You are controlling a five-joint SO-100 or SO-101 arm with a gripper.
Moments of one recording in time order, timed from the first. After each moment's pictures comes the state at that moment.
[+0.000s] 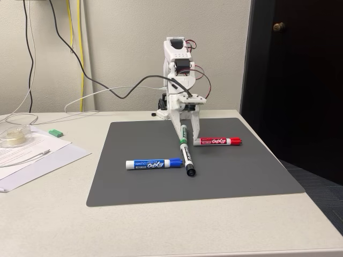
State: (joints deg) arm -7.3 90.2 105.2 41.5 -96.1
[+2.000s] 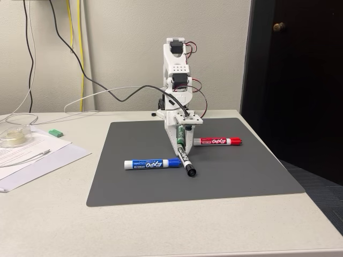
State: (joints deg) arm -6.9 81.9 108.5 32.8 -95.6
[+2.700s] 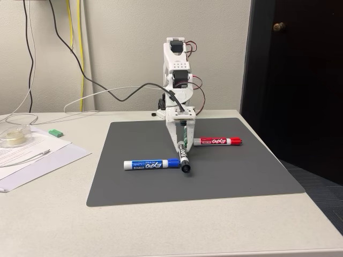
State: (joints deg) arm -7.0 85.6 106.5 36.4 -77.7
